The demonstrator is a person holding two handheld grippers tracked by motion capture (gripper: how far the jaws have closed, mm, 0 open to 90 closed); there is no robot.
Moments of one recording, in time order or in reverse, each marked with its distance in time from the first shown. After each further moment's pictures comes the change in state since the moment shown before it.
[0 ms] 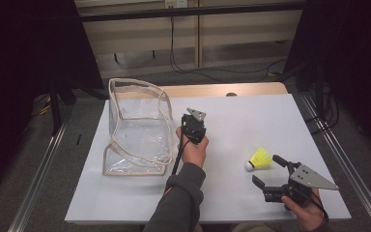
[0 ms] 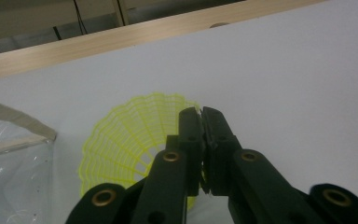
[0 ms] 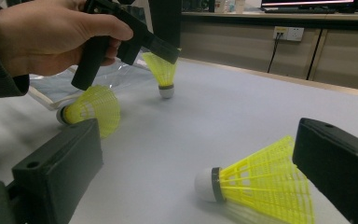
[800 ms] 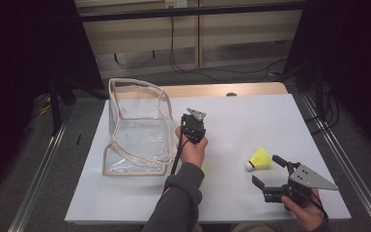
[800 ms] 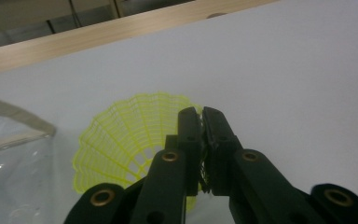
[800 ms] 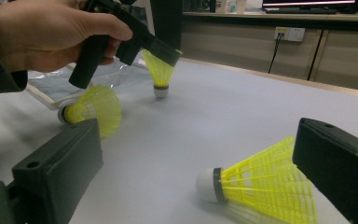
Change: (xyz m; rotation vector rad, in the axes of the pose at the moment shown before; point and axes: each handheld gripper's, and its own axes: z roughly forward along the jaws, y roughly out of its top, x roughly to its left) left arm -0.003 0.001 0.001 0.034 -0.060 0.001; right arm 0.001 0.000 0.000 0.001 0.004 -0.002
